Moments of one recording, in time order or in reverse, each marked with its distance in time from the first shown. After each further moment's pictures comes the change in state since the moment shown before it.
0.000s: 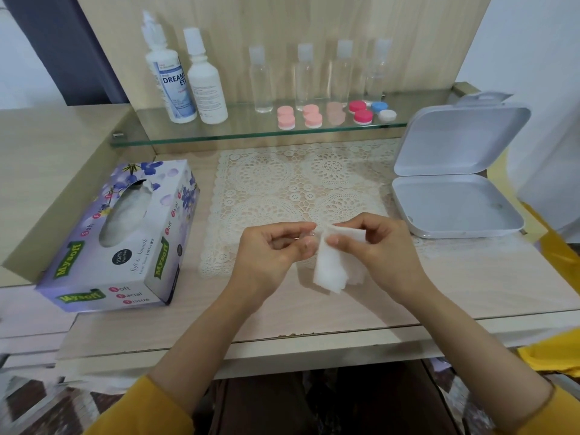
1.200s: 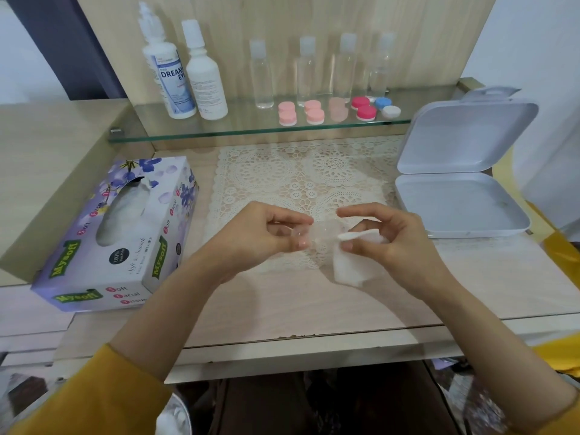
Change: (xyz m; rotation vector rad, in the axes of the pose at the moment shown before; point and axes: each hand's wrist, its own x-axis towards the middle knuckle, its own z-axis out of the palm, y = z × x) left_hand 0.020 0.032 -0.024 0.438 -0.291 -0.138; right_hand 0.002 -0.006 -0.016 0.036 -0.133 -0.067
